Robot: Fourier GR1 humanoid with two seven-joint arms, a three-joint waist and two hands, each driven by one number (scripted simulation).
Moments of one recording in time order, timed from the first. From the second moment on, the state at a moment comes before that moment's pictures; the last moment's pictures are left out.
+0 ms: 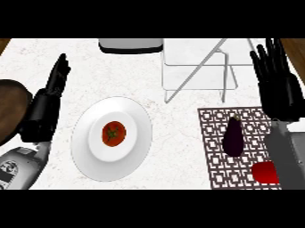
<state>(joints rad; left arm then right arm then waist) -0.28 0.46 -0.32 -1.59 0.09 0.42 0.00 -0.37 -0.23 -0.04 -1.42 -0.44 -0.06 -0.15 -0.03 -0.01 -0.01</state>
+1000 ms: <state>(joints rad) 0.01 0.41 -0.19 -1.39 0.41 0.25 0.20 0.66 -0.45 -0.42 -1.66 -0.34 -0.13 -0.17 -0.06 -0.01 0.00</state>
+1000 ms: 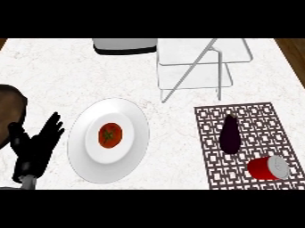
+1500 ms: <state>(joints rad) -0.02 0.39 -0.19 -1.36 0.40 0.22 0.21 0.92 -0.51 -0.45 -2.15 -0.36 -0.07 0.17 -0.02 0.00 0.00</state>
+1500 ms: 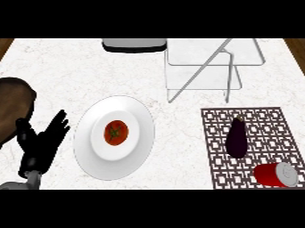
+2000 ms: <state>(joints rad) -0.07 0.39 -0.18 -1.34 0.39 0.18 0.23 0.78 -0.66 -0.40 -2.37 -0.18 -0.26 0.78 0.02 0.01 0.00</state>
